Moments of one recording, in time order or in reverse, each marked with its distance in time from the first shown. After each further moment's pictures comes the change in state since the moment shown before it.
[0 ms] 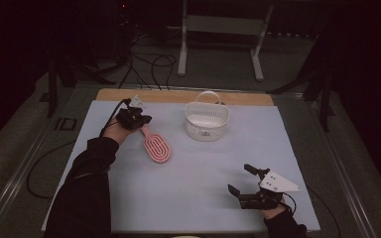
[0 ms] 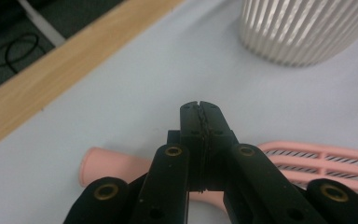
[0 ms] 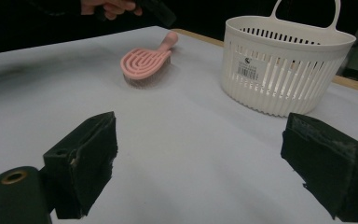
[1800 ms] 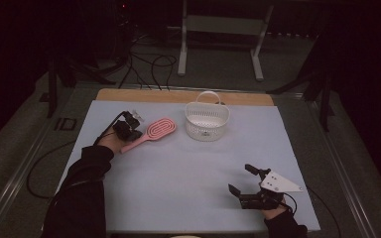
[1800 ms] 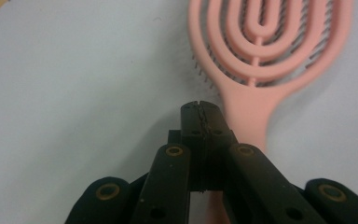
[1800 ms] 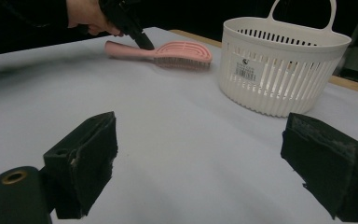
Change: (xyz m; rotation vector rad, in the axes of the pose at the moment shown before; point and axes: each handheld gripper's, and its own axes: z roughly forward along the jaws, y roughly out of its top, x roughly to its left) left arm -0.004 -0.038 0.008 0.239 0.040 -0.001; right arm 0.000 0.001 -0.002 -0.003 -0.009 0.001
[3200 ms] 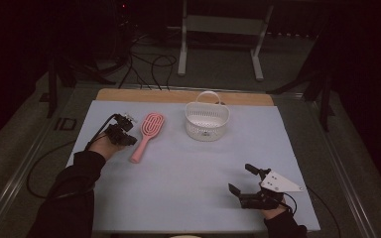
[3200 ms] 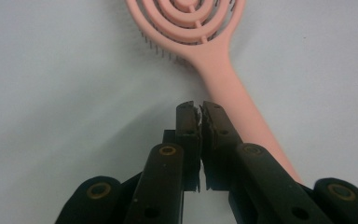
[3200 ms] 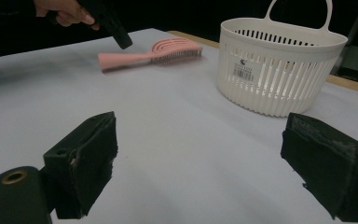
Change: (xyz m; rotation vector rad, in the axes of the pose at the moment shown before) left arm -0.011 -0.009 -0.038 0.070 -0.076 -0.147; right arm 0.000 0.000 0.000 -0.002 -0.009 0.013
